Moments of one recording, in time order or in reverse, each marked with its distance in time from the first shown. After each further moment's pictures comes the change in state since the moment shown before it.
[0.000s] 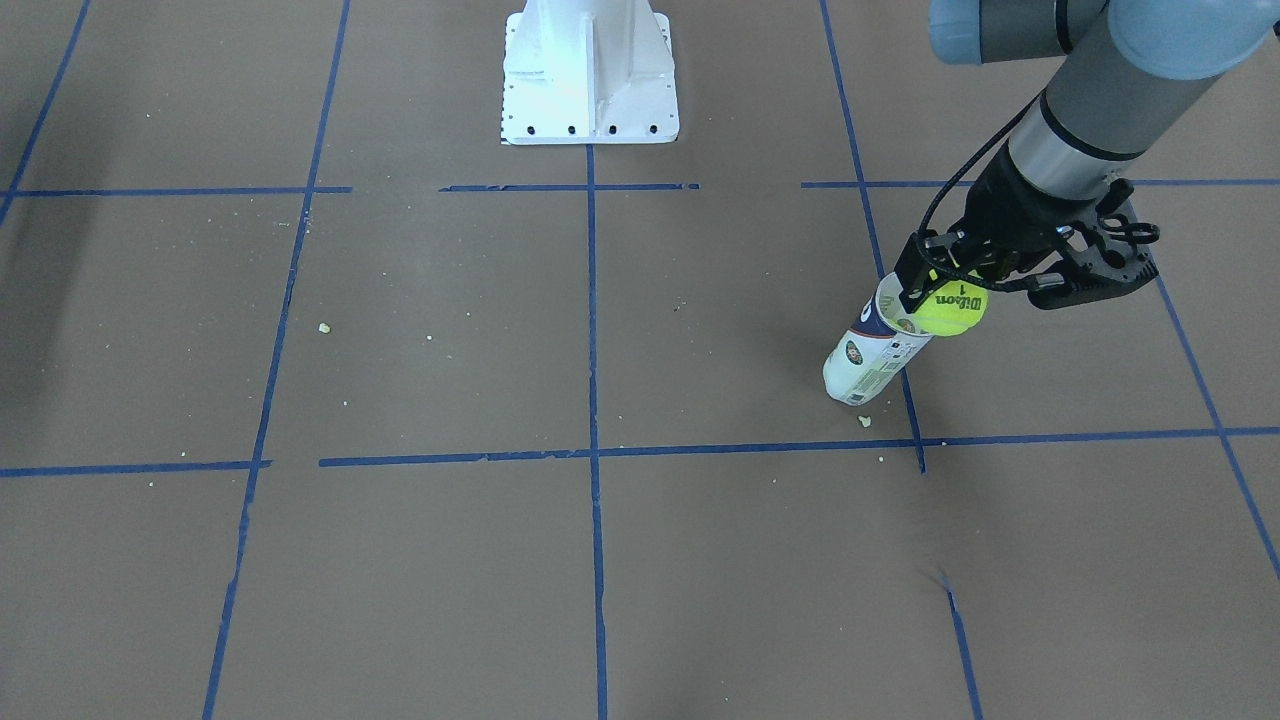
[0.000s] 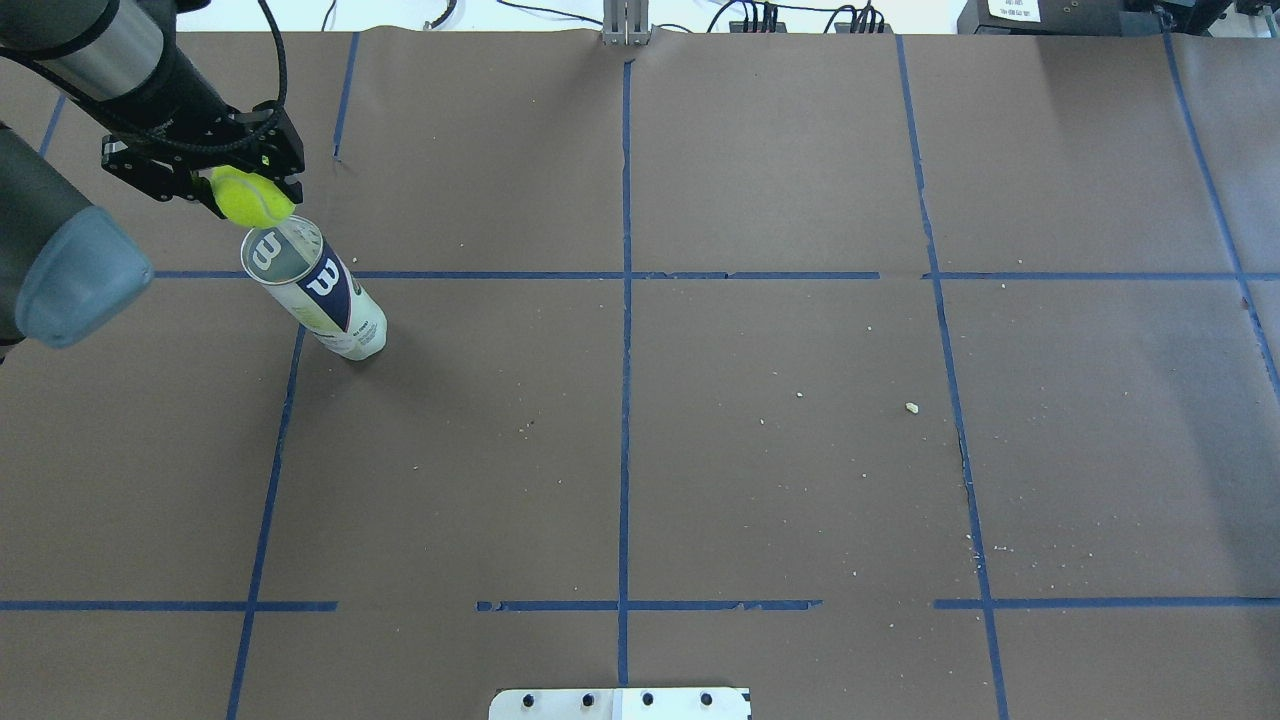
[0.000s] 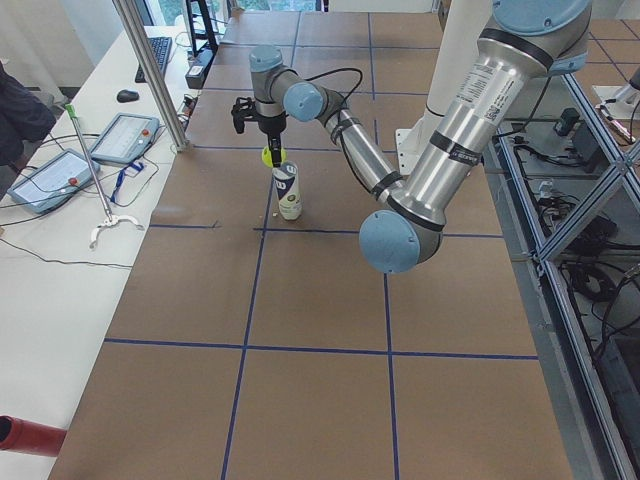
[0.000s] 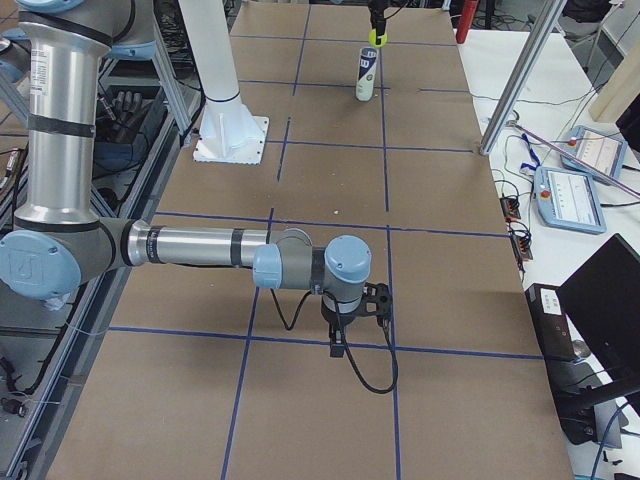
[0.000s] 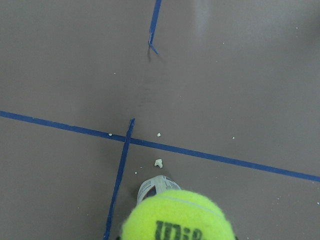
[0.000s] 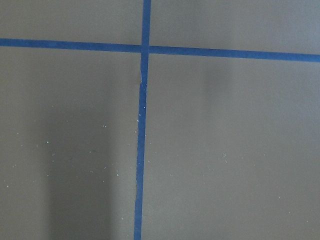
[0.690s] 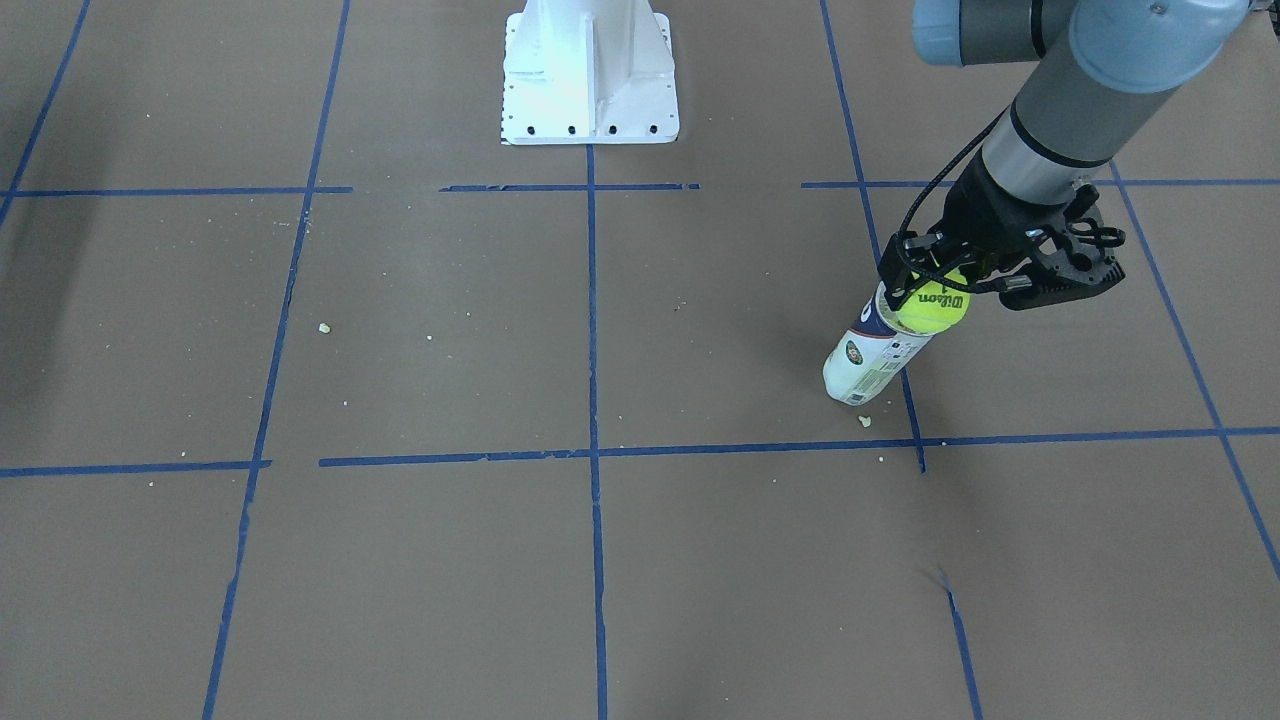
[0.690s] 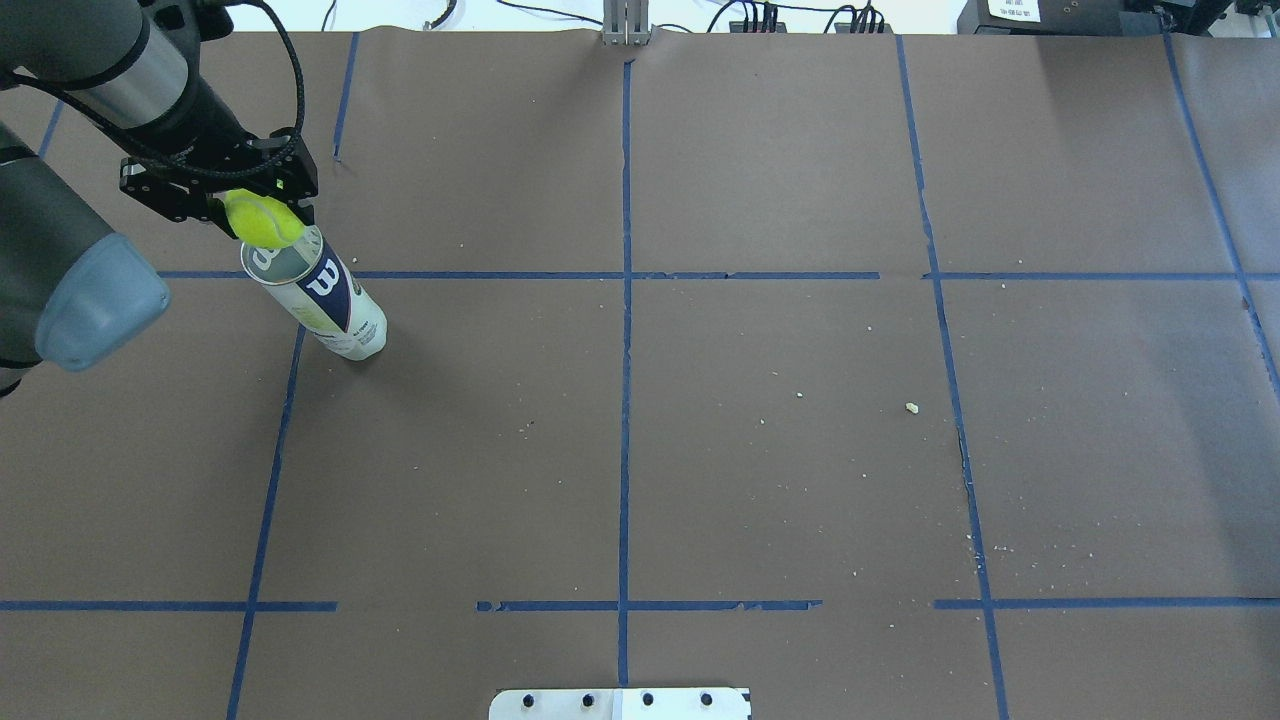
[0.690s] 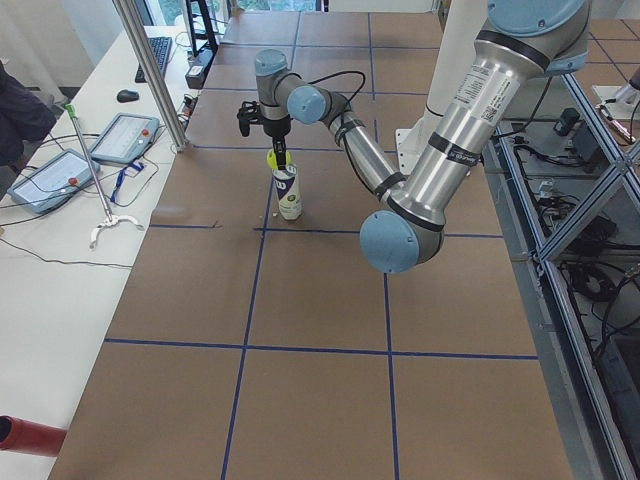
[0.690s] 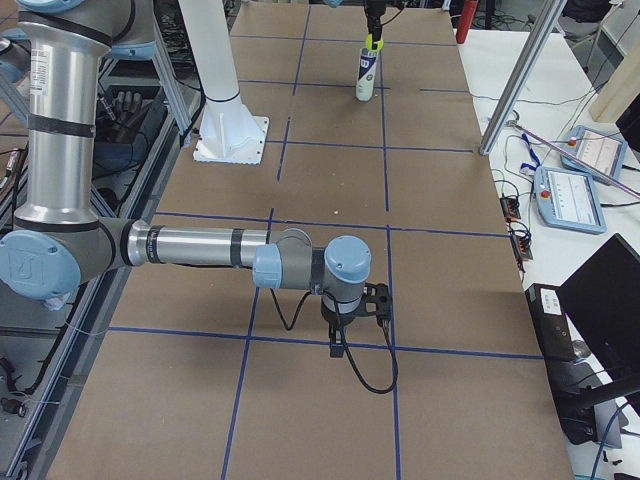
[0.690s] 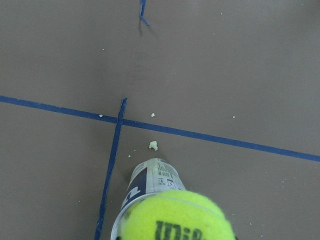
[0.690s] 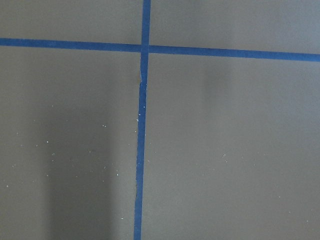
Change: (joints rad) left arm 0.027 0.009 -0.002 0.002 0.013 -0.005; right arm 0.000 -0.001 0.000 0.000 0.000 0.000
